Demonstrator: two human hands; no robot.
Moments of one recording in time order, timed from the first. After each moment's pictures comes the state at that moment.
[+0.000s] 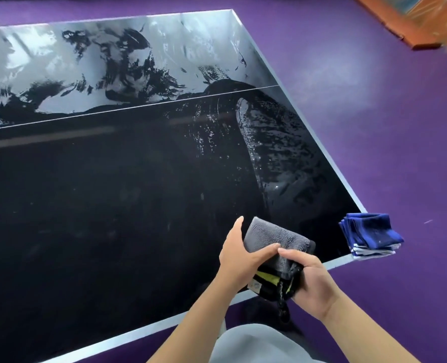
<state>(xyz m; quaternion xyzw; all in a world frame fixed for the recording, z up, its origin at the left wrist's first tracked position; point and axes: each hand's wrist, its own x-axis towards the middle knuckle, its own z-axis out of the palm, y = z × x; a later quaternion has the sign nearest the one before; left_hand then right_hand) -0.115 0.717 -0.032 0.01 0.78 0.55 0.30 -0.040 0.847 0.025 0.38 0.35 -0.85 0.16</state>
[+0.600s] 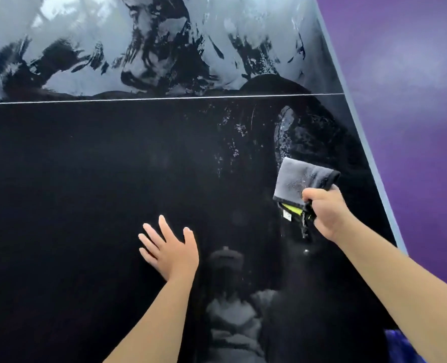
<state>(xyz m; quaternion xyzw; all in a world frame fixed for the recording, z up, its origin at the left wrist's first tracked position) -0.302 0.695 -0.162 -0.32 0.92 0.20 0.11 -0.363 0.978 -0.042 0.34 0.66 -0.67 0.07</state>
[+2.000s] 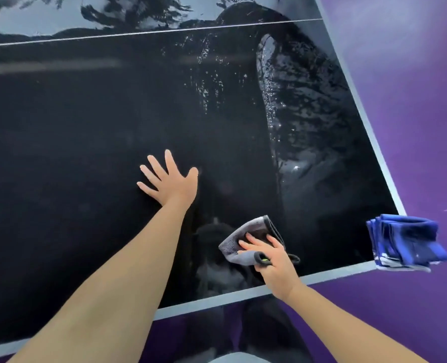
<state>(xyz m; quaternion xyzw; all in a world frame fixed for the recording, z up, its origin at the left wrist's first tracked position) -0.295 0.682 -0.161 -0.18 0.95 0.18 0.20 -0.078 0.873 -0.161 0.13 0.84 -0.46 0.25</state>
